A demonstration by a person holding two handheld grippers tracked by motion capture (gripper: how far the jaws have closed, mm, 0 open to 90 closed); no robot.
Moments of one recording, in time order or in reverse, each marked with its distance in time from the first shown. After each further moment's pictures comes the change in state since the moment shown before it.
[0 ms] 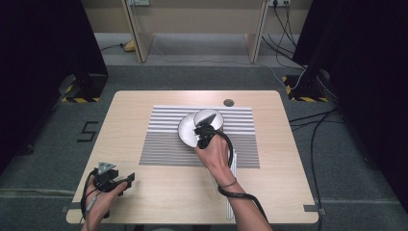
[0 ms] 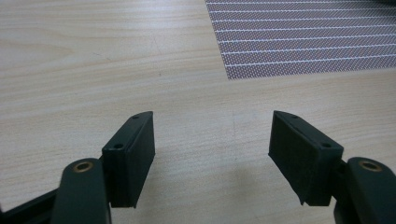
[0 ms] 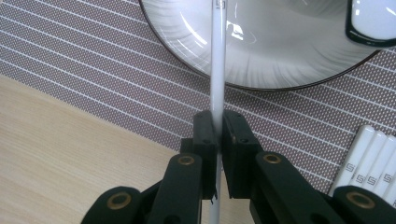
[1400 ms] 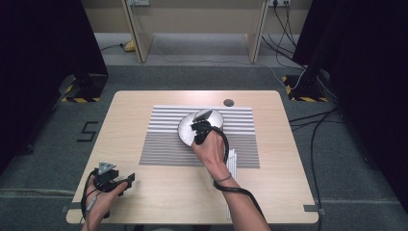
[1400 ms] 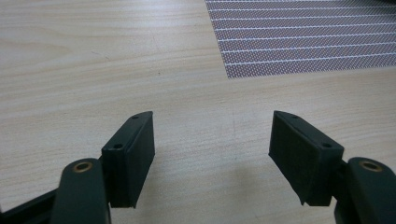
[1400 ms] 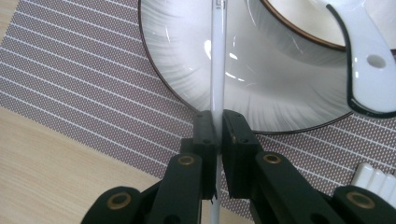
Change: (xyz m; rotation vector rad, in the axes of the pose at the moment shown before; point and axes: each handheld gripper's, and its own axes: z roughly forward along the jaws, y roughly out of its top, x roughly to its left) left arm 0.000 -0.001 0.001 0.002 -0.003 0.002; right arm 0.006 0.016 0.006 -0.060 -0.020 -0.007
